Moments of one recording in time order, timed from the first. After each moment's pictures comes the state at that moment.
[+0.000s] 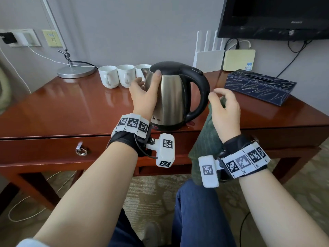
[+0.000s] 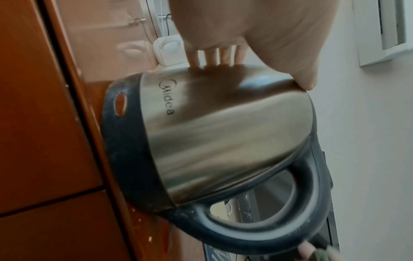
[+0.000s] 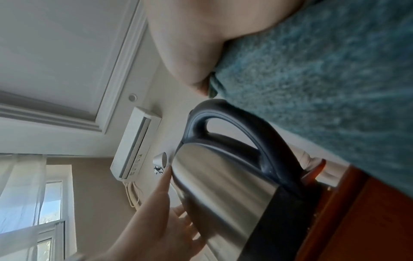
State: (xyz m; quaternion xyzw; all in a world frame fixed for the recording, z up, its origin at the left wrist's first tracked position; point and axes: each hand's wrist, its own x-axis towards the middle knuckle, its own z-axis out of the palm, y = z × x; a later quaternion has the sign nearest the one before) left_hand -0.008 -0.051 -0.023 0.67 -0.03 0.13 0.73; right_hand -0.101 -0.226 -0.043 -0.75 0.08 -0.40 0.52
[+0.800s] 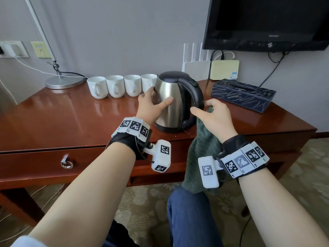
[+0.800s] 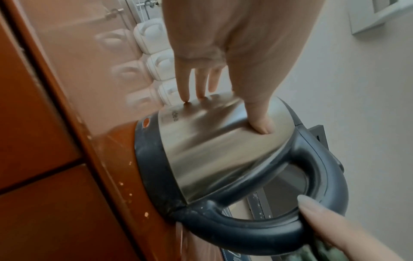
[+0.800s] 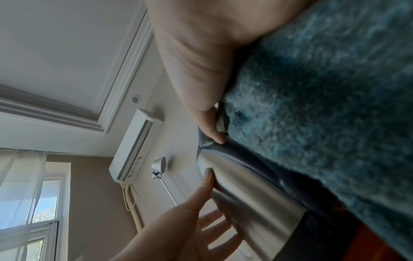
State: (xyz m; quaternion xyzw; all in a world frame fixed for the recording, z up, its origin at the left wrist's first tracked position) left_hand 0.004 -0.087 -0.027 0.80 -0.16 0.06 0.57; right_hand -0.102 -0.261 -0.025 -0.84 0.09 -0.30 0.44
